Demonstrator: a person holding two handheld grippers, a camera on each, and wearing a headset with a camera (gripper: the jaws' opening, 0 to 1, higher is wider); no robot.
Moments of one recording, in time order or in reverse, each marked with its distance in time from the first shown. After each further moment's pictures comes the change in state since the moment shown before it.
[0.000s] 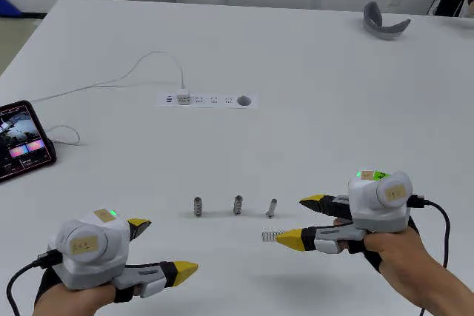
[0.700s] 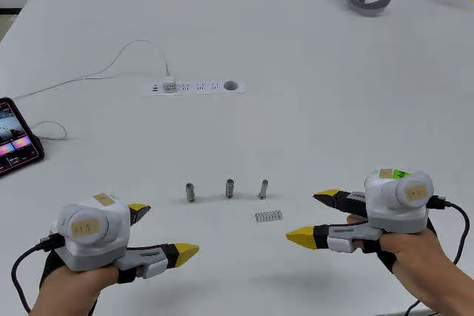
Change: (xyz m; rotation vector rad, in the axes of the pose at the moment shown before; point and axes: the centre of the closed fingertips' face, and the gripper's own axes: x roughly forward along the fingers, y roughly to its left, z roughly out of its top) left arm 0.009 -0.008 0.007 0.026 0.014 -0.026; right arm -0.033 0.009 -0.029 0.080 -0.045 -0.065
